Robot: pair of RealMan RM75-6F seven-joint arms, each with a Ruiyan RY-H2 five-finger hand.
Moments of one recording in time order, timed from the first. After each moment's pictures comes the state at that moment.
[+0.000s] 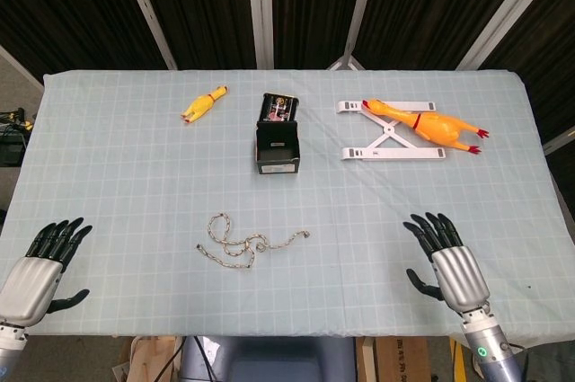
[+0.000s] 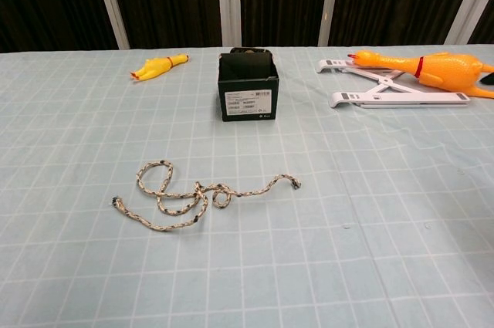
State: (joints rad) left arm -0.08 -1.11 0.07 -1.66 1.67 1.48 0.10; right arm 0.19 -1.27 0.03 -1.73 -1.62 1.37 -0.07
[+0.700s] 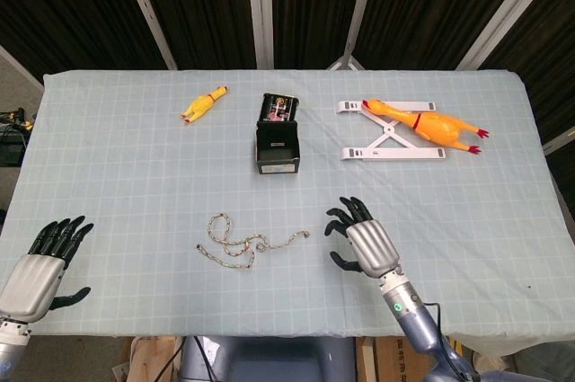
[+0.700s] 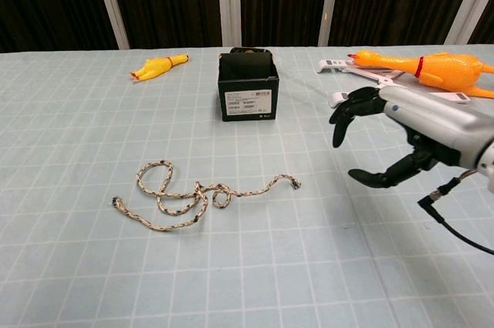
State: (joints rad) left arm -0.09 -1.12 0.06 -1.66 1.65 1.45 0.11; right arm 0.44 -1.59 0.16 -1.65 -1.40 1.10 -0.22
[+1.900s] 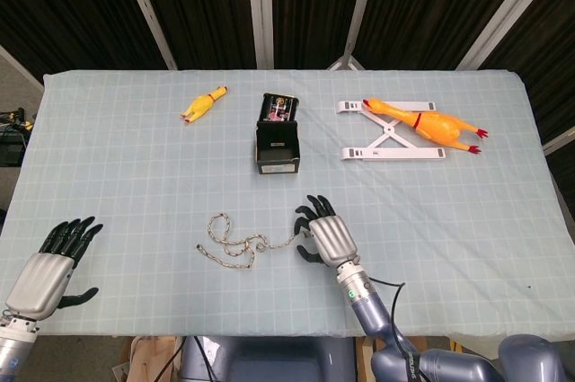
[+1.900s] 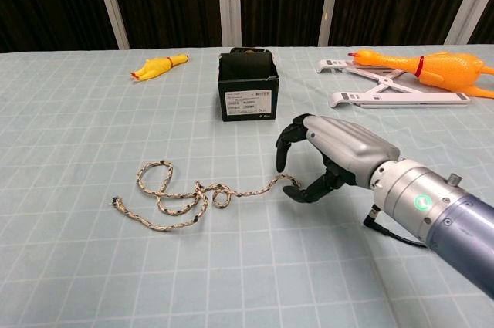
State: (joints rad) left arm -0.11 -1.13 0.06 -1.67 1.64 1.42 0.10; right arm 0.57 -1.87 0.20 -1.40 -1.26 1.08 -0.29
